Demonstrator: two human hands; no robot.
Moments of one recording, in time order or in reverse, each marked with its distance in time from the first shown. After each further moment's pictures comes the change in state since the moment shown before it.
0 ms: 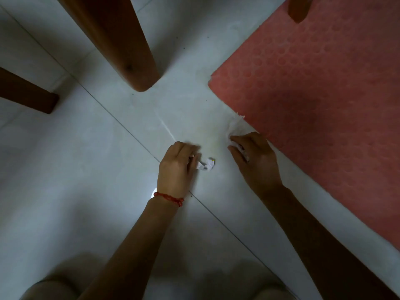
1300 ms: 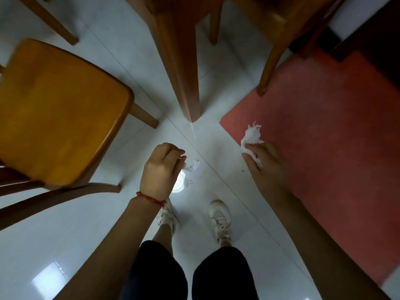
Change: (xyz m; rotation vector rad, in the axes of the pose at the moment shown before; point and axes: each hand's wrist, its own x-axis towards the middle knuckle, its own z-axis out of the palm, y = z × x) left_hand -0.014 0.299 -0.487 0.136 -0.017 0.066; right_hand 0.086 -0.363 -0.424 -0.029 -0.062 -0.005
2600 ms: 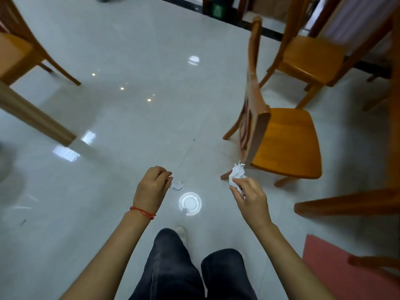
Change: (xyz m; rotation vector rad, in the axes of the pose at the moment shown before) left_hand -0.507 0.033 -0.313 0.313 0.754 -0.926; right_hand -0.193 -0.452 -0.002 0.245 -0.536 -0.997
